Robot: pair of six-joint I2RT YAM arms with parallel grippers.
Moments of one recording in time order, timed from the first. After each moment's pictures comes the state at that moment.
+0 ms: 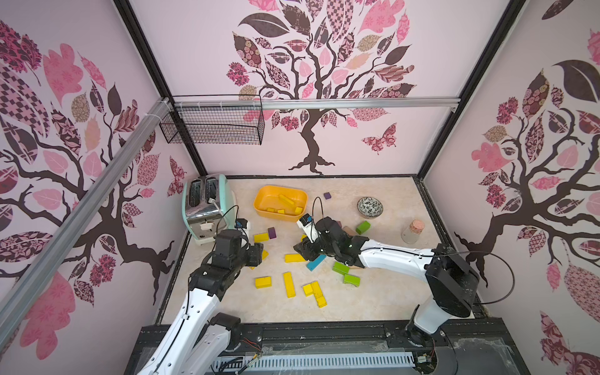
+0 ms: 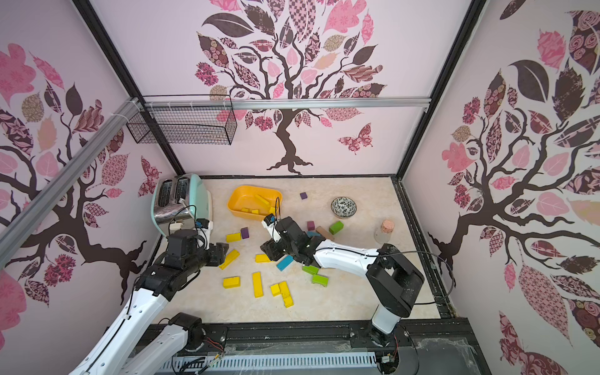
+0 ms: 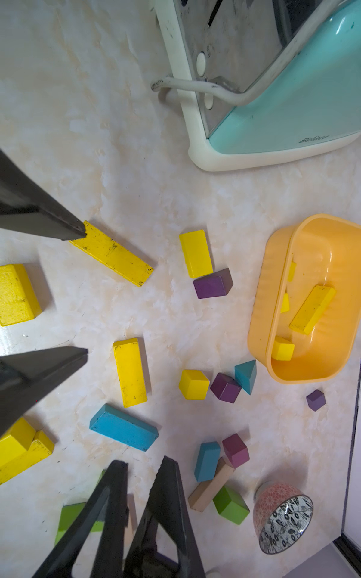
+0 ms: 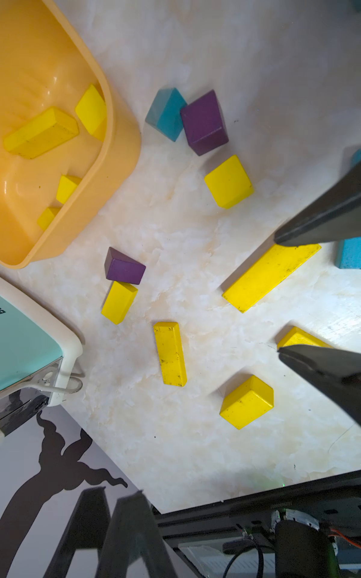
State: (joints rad) left arm -0.27 0.76 0.70 -0.64 -0.01 -0.19; right arm 0.90 1.65 1.04 0.00 -0.11 0.25
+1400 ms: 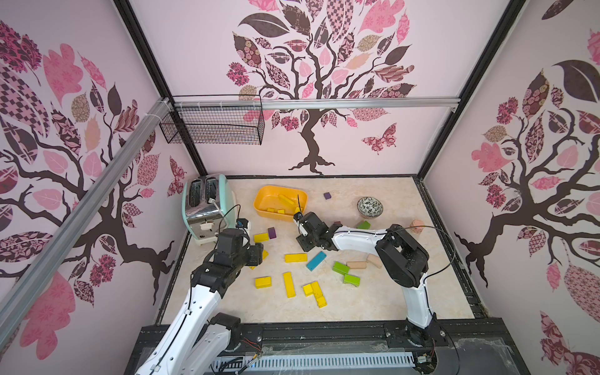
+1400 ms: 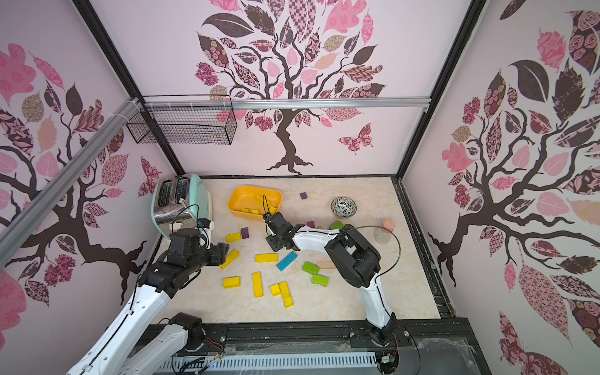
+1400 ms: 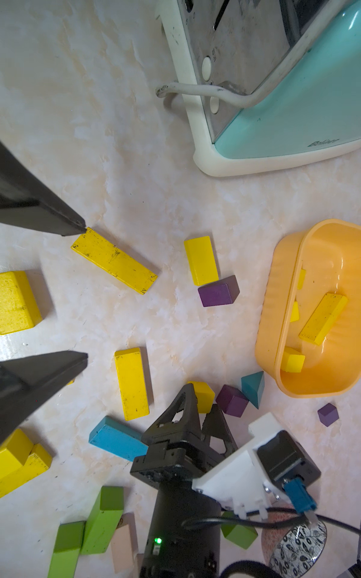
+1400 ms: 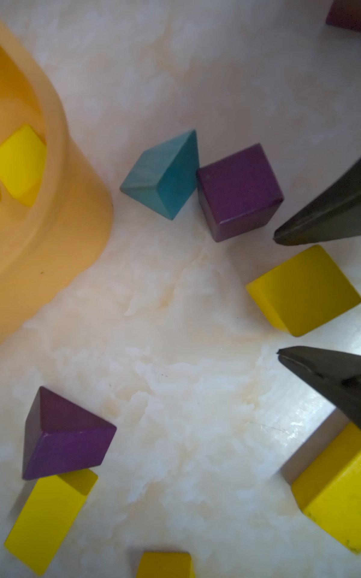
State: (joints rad) left arm -0.27 0.80 0.70 -0.65 -0.02 -0.18; right arm 0.82 2.06 1.36 -0.19 0.11 0.10
